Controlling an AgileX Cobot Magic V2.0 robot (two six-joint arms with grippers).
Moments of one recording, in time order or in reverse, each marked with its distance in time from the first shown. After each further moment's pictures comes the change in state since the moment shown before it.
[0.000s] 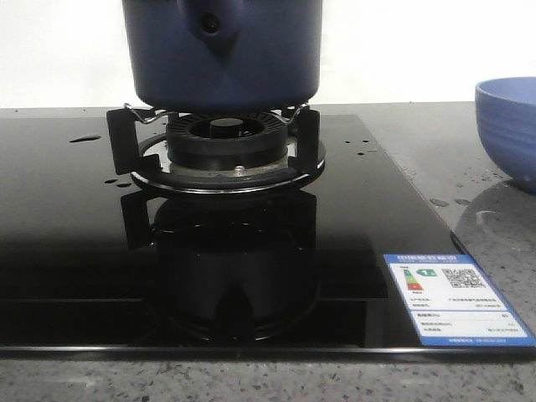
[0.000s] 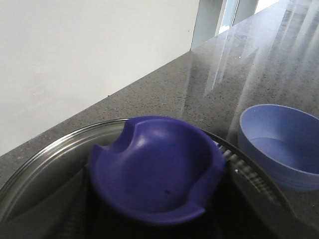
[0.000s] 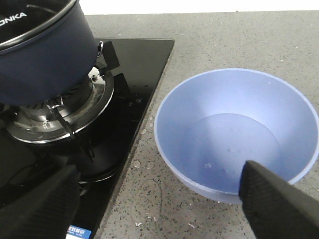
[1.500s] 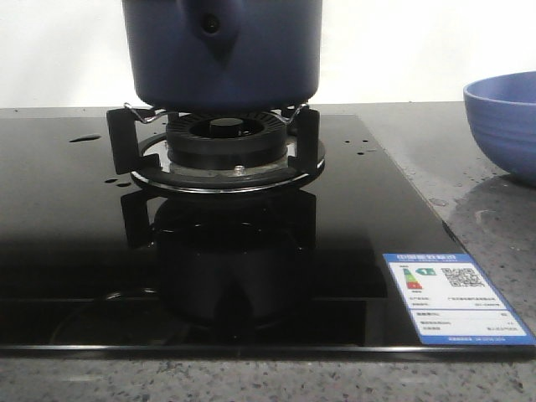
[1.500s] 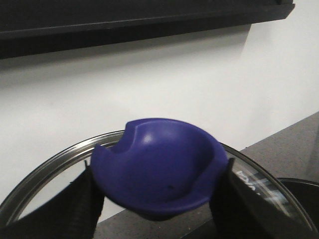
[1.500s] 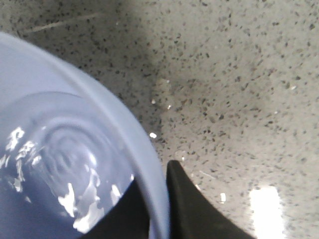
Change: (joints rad) left arm 0.330 -0.191 -0.026 0.012 -0.089 -0.025; right arm -0.243 0.935 -0.500 -0.232 0.324 0.224
